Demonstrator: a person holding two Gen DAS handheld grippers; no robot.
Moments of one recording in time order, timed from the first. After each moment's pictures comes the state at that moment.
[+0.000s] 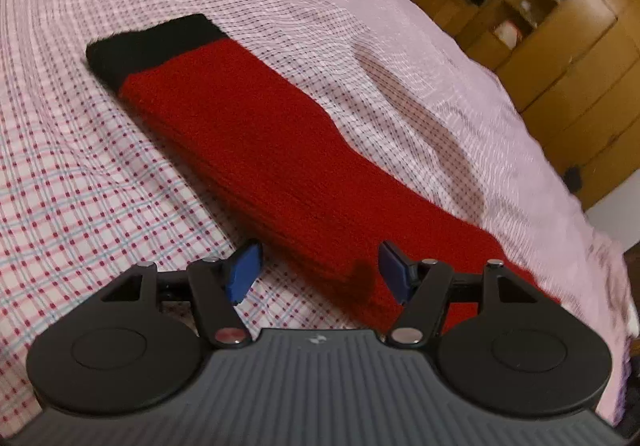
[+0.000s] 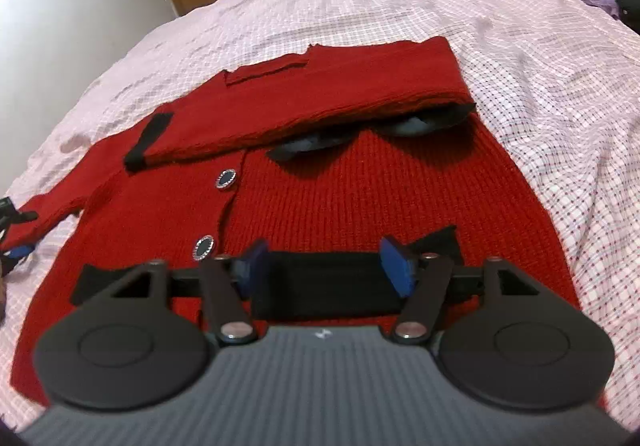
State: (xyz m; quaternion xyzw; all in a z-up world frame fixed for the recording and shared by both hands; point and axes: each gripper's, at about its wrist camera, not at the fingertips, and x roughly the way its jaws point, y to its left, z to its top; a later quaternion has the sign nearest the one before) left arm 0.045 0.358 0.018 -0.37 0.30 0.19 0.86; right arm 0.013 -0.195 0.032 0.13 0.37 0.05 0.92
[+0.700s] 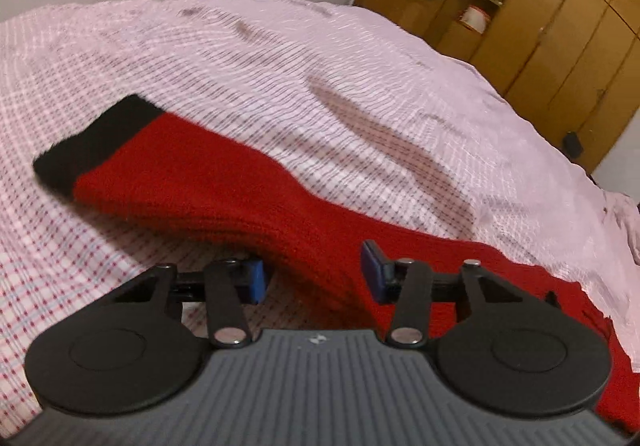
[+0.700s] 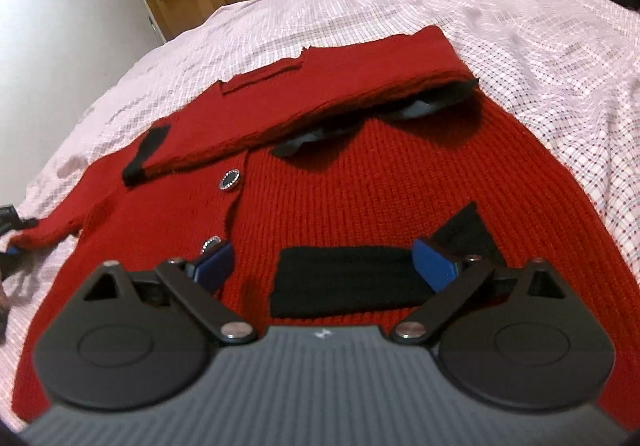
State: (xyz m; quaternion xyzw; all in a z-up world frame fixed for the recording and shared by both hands) left arm 0.078 0.350 0.043 -0.26 0.29 0.17 0.91; right arm 0.009 -0.186 0.018 0.15 0.35 0.03 0.92
